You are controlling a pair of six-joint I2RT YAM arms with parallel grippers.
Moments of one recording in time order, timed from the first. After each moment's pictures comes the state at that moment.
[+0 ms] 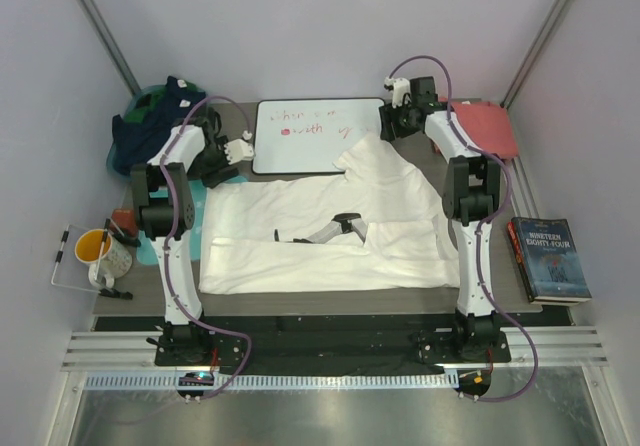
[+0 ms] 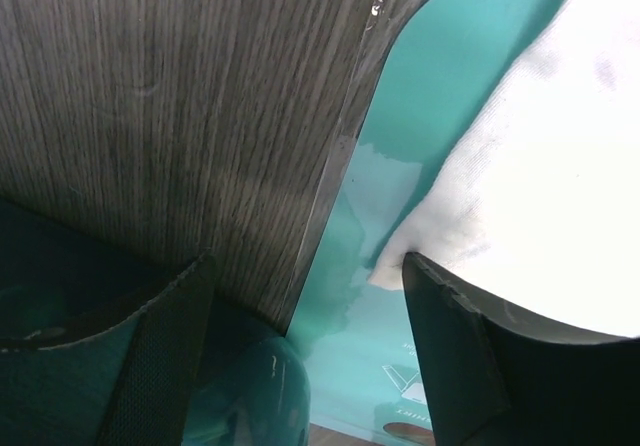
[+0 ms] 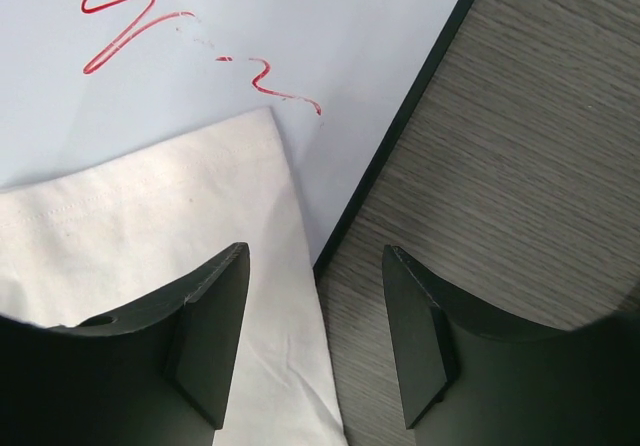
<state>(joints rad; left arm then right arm) 0.01 2.24 1.83 -0.88 0.06 1.24 0.12 2.47 2.20 -0.54 -0.31 -0.23</state>
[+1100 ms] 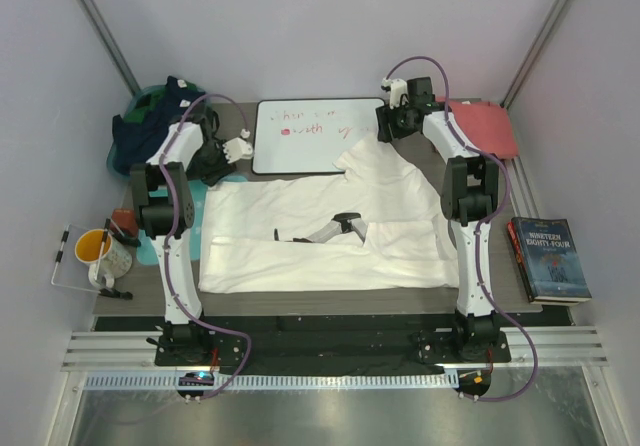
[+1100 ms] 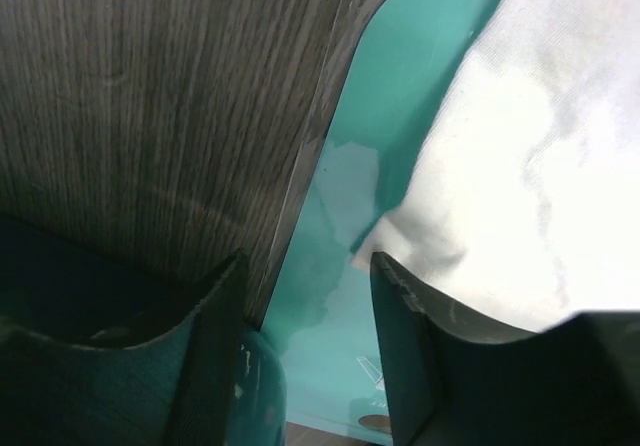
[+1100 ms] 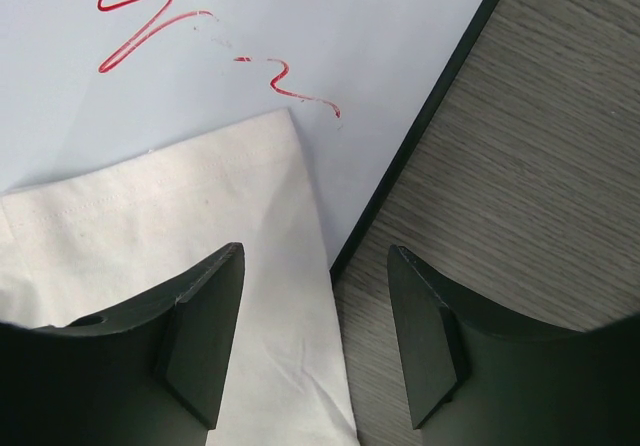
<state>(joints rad) 0.02 2.26 1.88 -0.97 0.09 1.20 0.14 2.47 2.20 -0.54 -0.31 -0.23</state>
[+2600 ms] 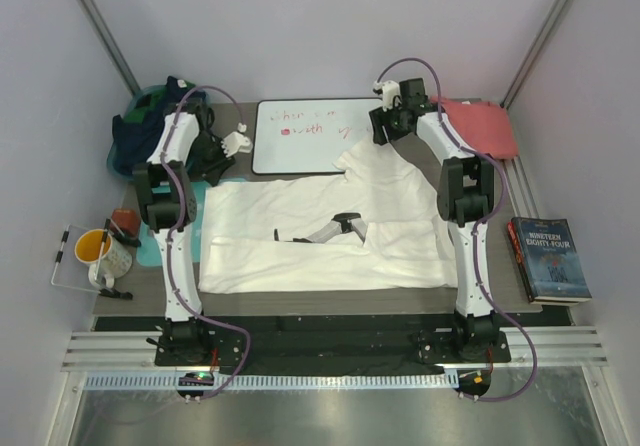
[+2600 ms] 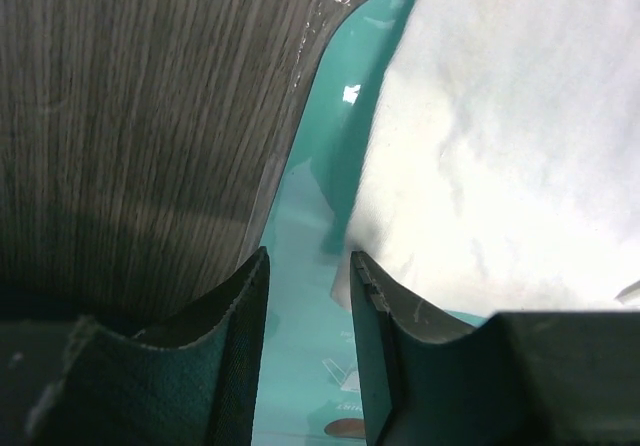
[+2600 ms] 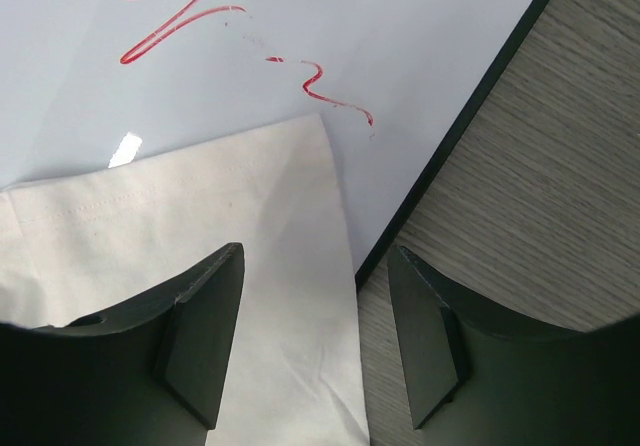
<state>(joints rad) 0.05 2.42 2.19 -1.30 0.25 1.19 0.17 2.47 2.20 -0.55 -0.28 -0.28</state>
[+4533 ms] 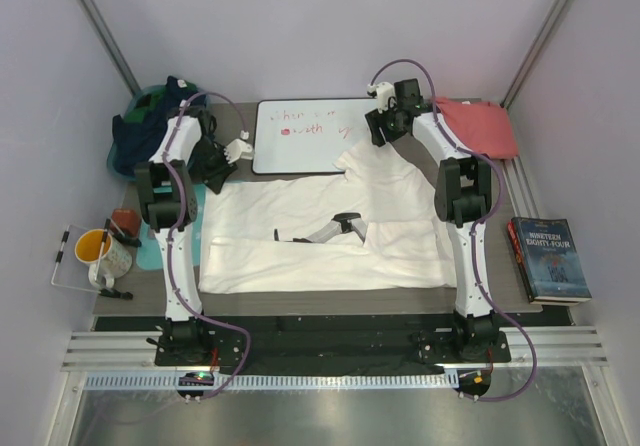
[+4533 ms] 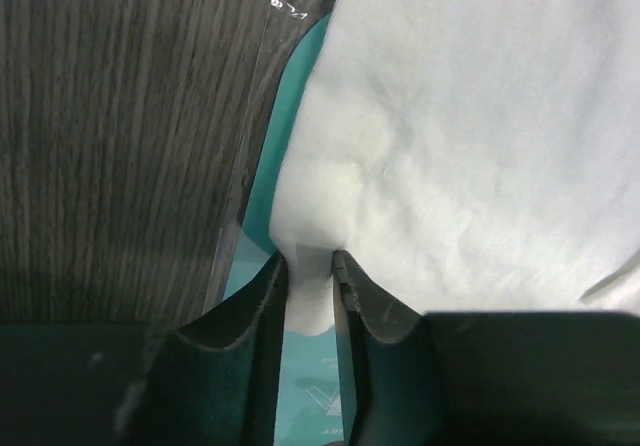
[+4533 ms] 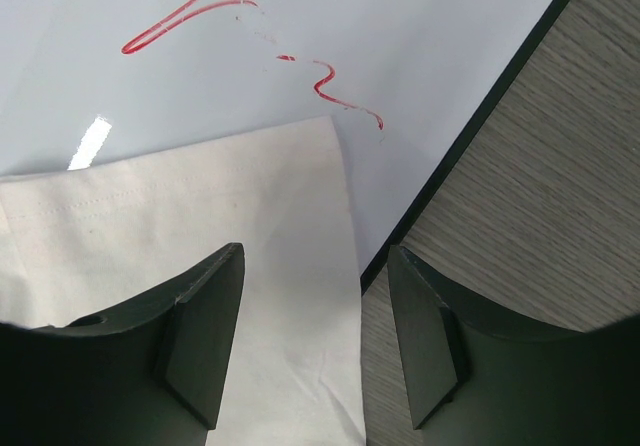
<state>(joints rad) 0.04 2.41 2.12 -1.32 0.29 1.20 0.19 2.47 2.20 -0.55 -0.24 -0.34</state>
